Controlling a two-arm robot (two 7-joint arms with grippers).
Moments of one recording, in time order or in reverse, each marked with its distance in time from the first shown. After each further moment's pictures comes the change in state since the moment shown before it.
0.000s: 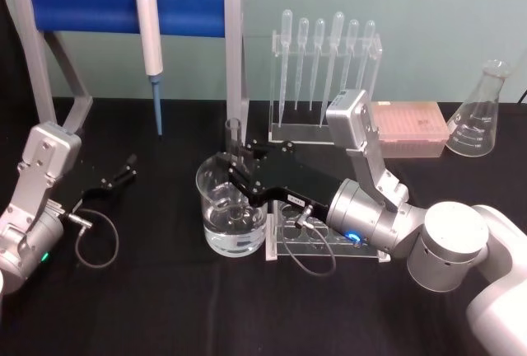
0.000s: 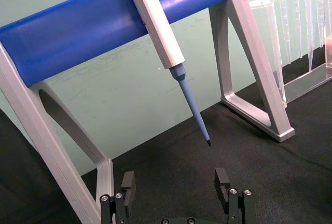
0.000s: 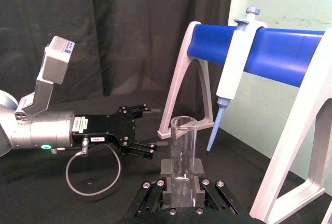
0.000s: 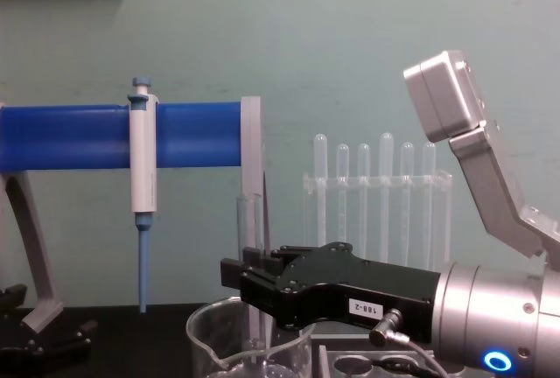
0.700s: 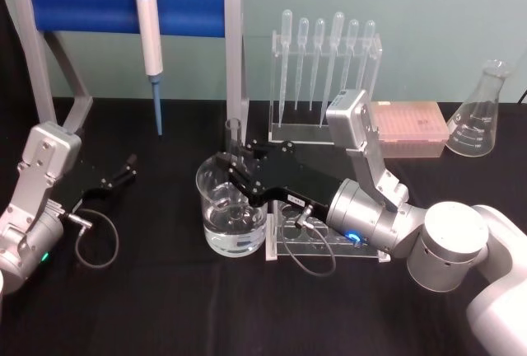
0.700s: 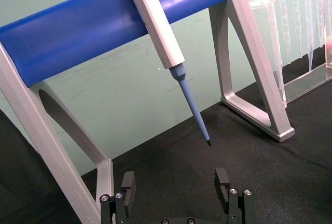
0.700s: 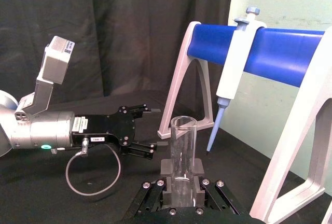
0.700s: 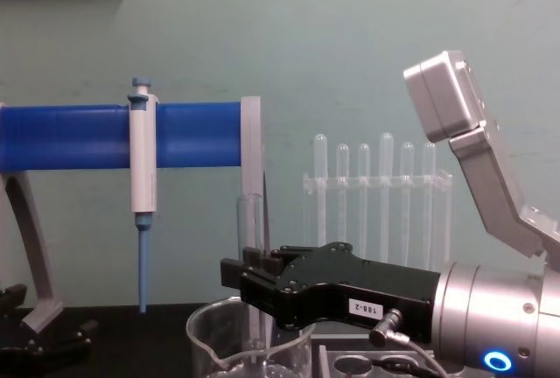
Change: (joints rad) left arm 0.000 0.000 0.000 0.000 0.000 0.000 0.000; right arm 0.000 0.000 0.000 0.000 0.000 0.000 0.000
